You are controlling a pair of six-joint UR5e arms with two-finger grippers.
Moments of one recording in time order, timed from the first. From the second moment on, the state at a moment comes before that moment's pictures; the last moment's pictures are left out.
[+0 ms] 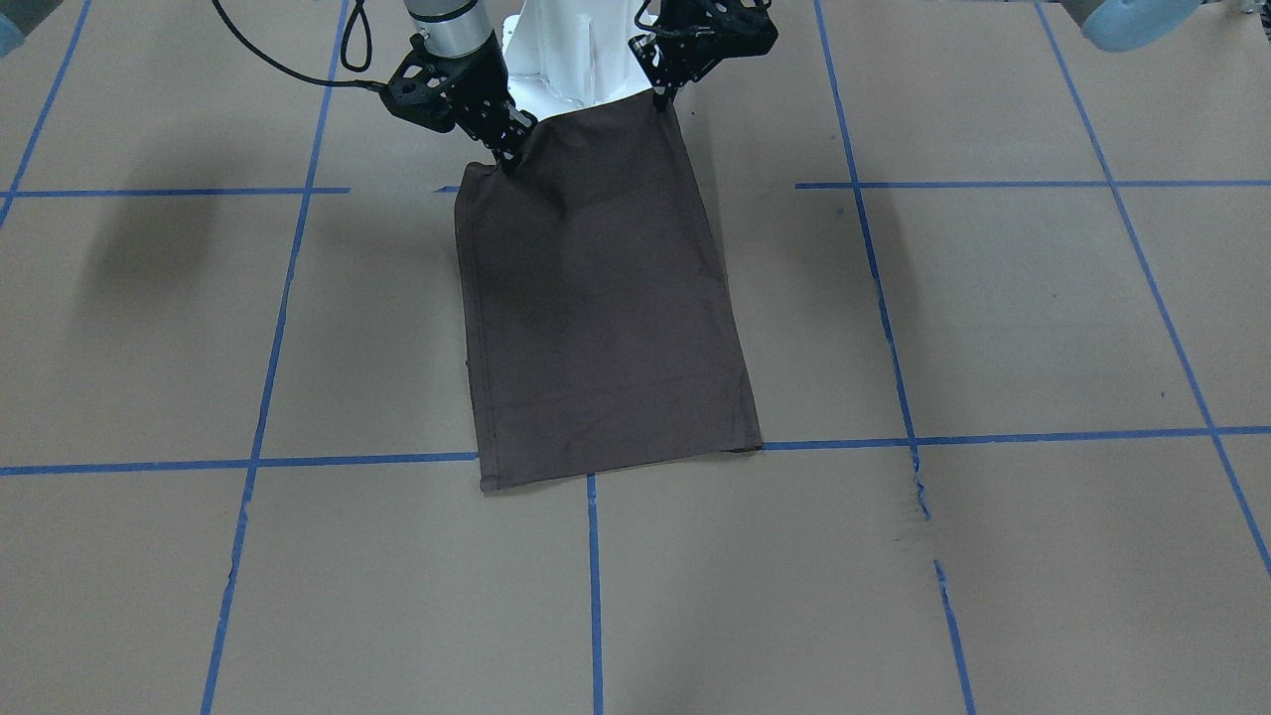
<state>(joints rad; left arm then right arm) -0.20 -1.99 -2.24 -1.49 -1.63 -1.83 0.25 -1.17 2.09 -1.53 1.66 2.01</state>
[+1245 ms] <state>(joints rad) -0.54 -2.09 -1.86 -1.72 -1.69 -1.68 0.60 -0.89 1.55 -1.27 1.80 1.90</state>
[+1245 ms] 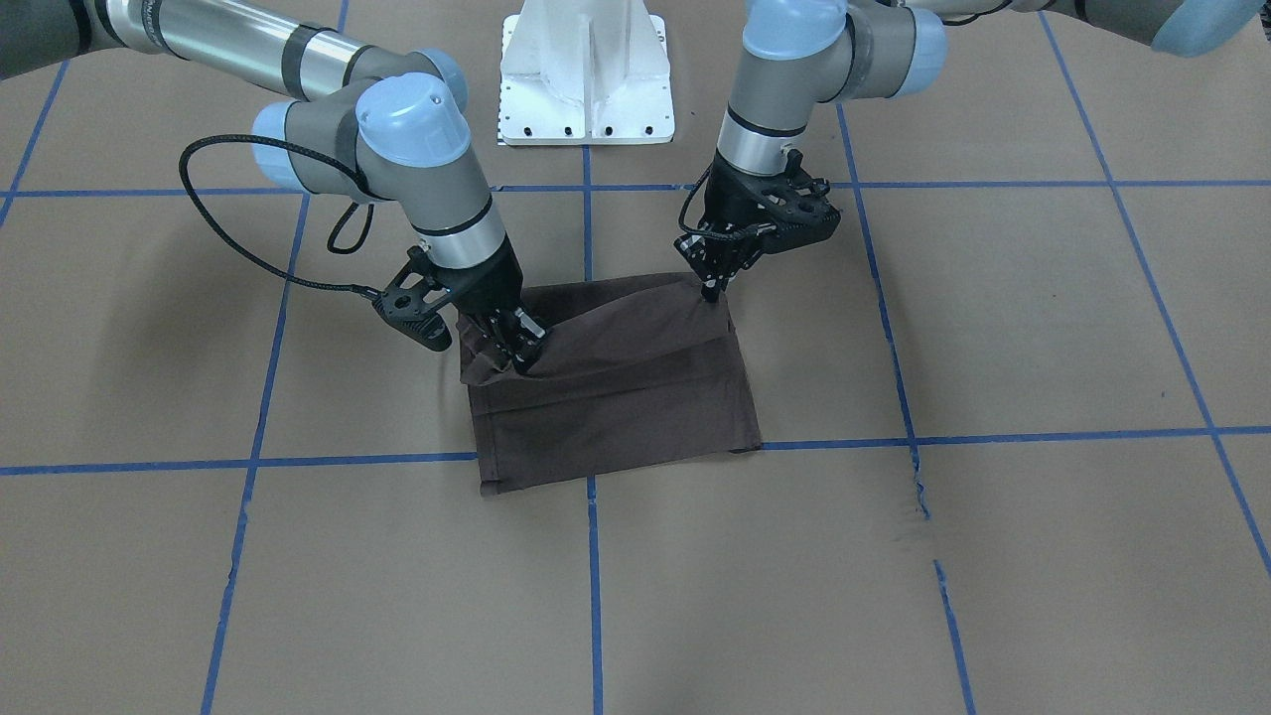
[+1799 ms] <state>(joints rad) -0.70 -2.23 -1.51 -1.91 -1.69 -1.62 0.67 -0.73 1.26 -1.19 1.84 1.87</state>
